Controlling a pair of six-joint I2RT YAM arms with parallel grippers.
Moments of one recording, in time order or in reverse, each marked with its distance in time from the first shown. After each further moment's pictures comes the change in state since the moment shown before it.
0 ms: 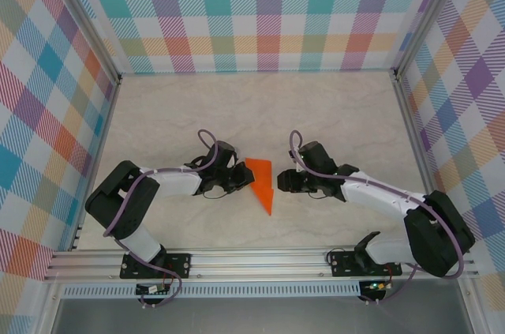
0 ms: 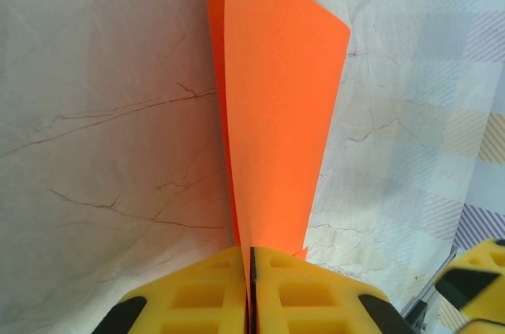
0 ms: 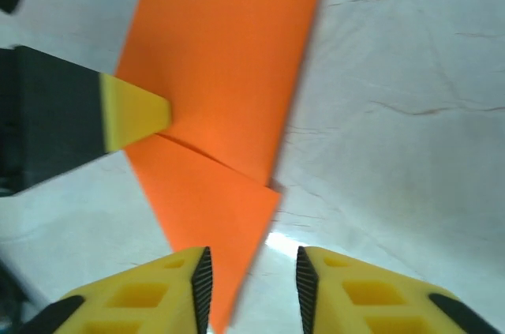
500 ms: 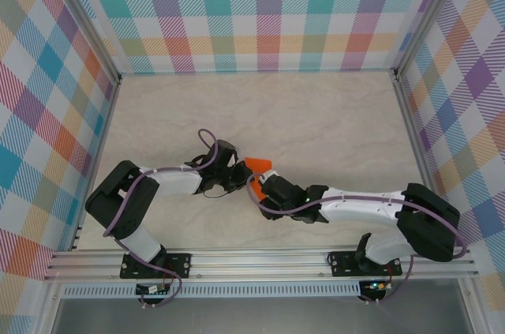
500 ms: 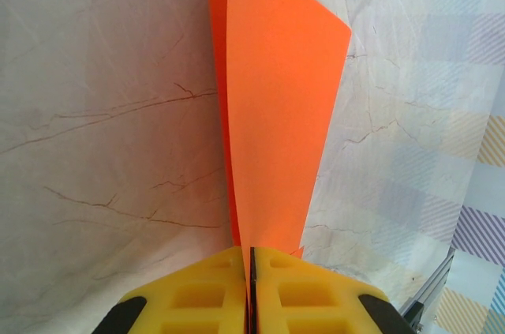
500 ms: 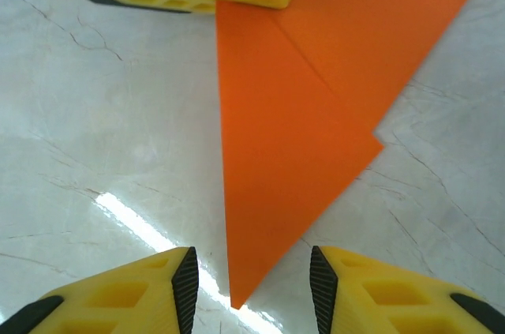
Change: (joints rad) left arm 0.000 0.000 0.018 -0.026 0.001 -0.008; right arm 0.453 0.106 0.046 -0.020 0.453 -0.117
